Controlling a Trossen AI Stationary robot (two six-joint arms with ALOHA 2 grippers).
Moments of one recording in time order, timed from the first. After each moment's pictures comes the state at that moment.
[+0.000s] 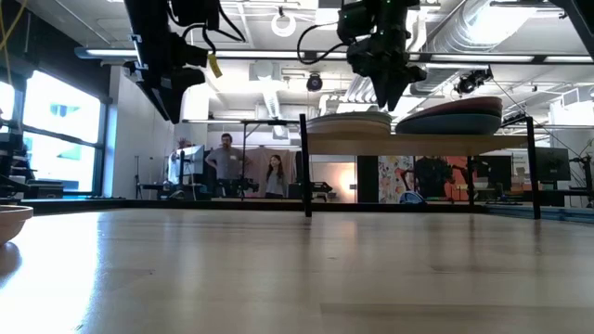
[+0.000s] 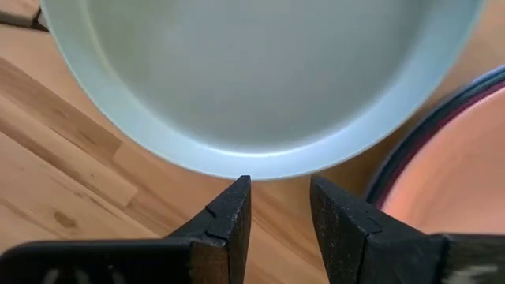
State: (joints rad) left arm 0.28 1.31 1.09 -1.09 -0.59 -0.49; right arm -0.54 1.84 1.92 -1.52 -0.04 0.36
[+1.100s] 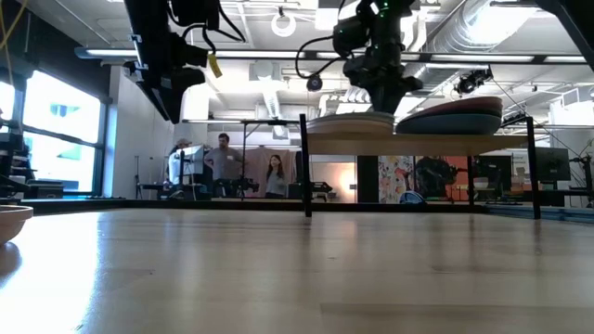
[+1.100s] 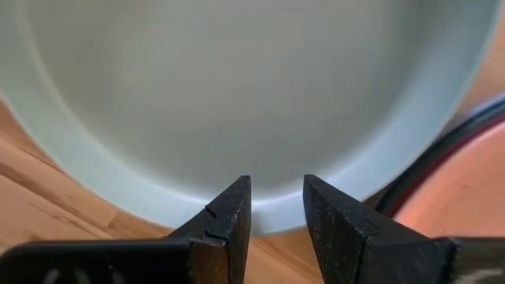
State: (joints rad) left arm 0.28 1.31 1.09 -1.09 -0.59 -0.49; right arm -0.57 1.89 1.92 -1.50 0.00 0.36
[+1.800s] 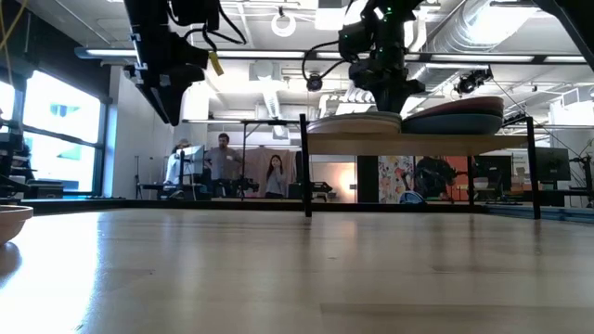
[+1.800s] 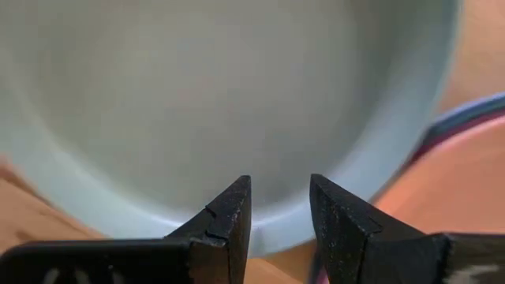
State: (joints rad) left arm 0.28 1.31 1.09 -1.09 -0.51 -0.49; right arm -0.62 1.89 1.92 -1.51 -0.02 0.29
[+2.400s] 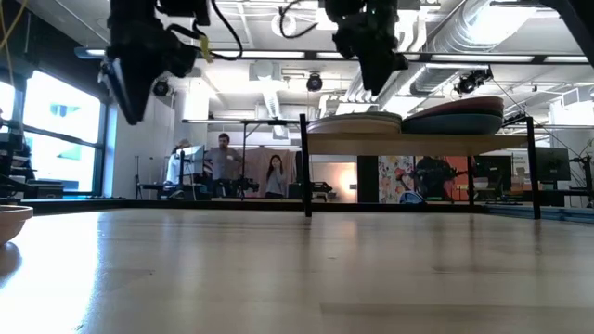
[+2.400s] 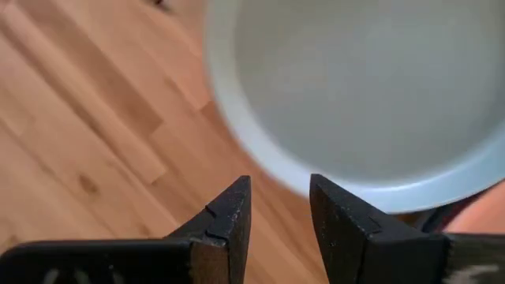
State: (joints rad) left arm 0.17 1.31 1.09 -1.23 -0.03 -0.59; right arm -0.44 1.89 2.06 -1.56 -0.06 0.25
